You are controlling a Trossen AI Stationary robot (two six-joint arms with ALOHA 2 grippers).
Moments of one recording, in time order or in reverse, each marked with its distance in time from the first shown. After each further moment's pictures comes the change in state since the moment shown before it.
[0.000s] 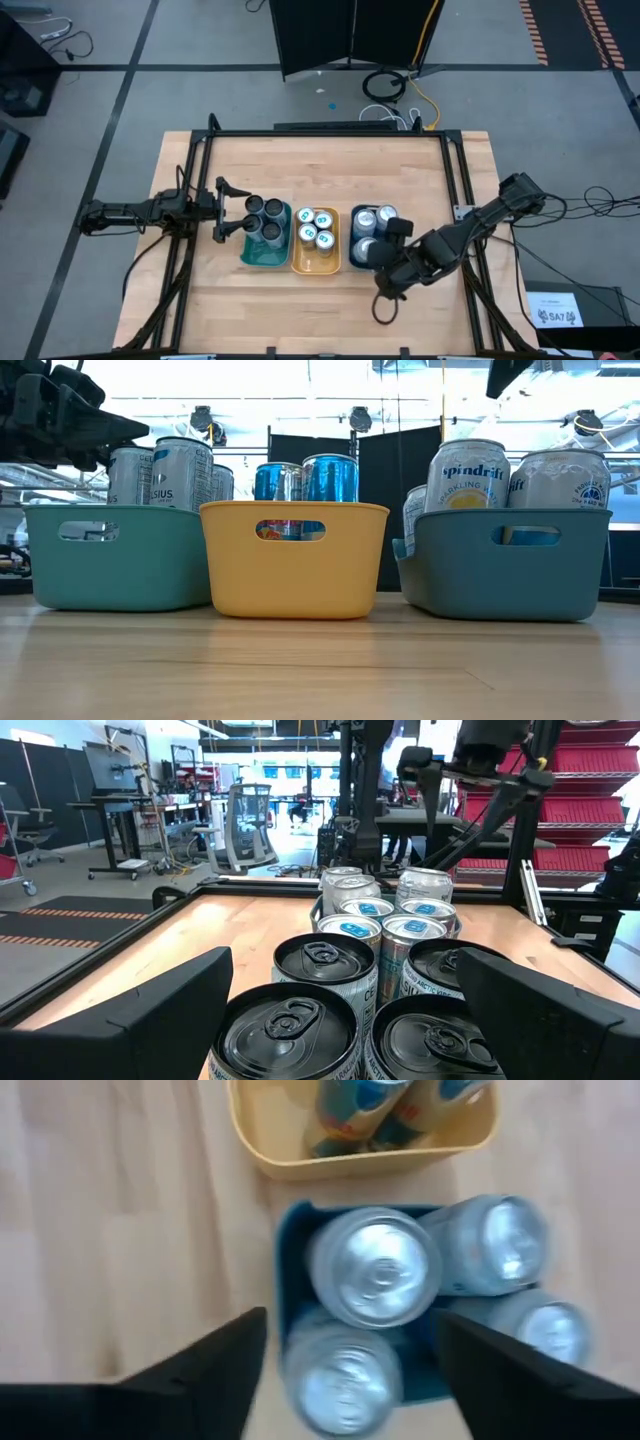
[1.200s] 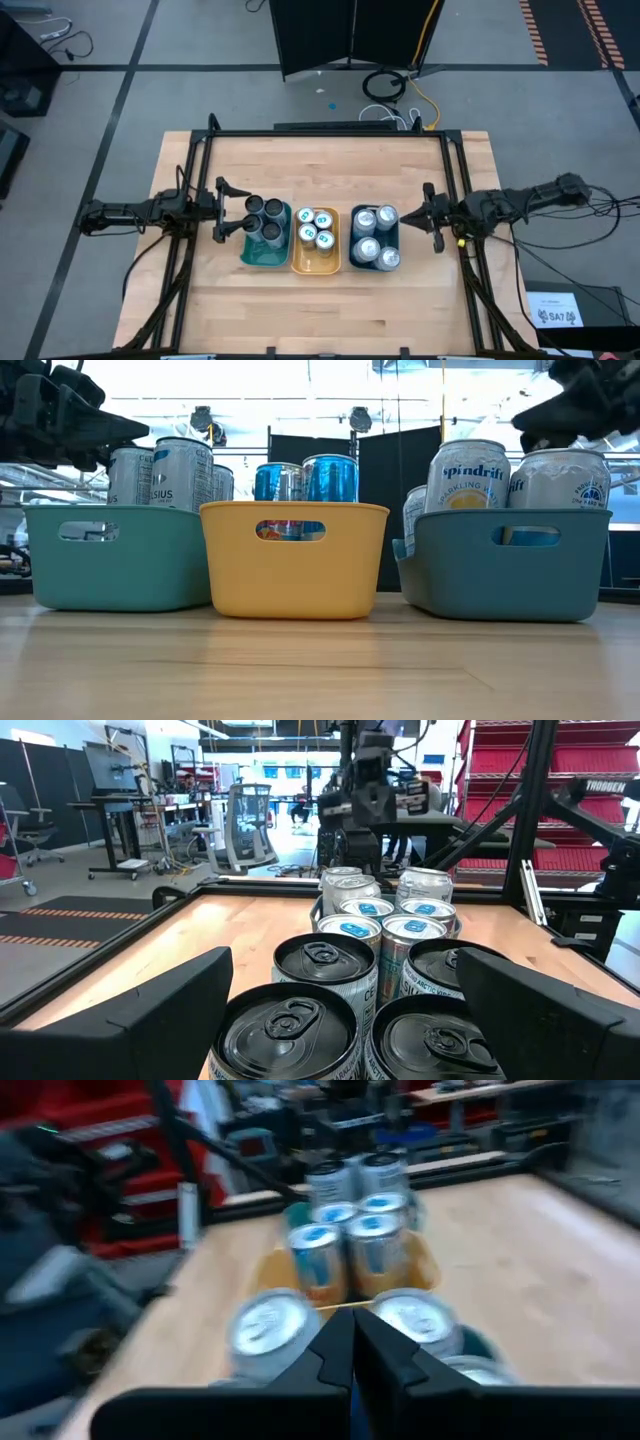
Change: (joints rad) left arm 0.000 0.000 0.000 0.000 0.000 0.000; right arm -0.277 -1.276 -1.256 1.115 -0.151 -0.465
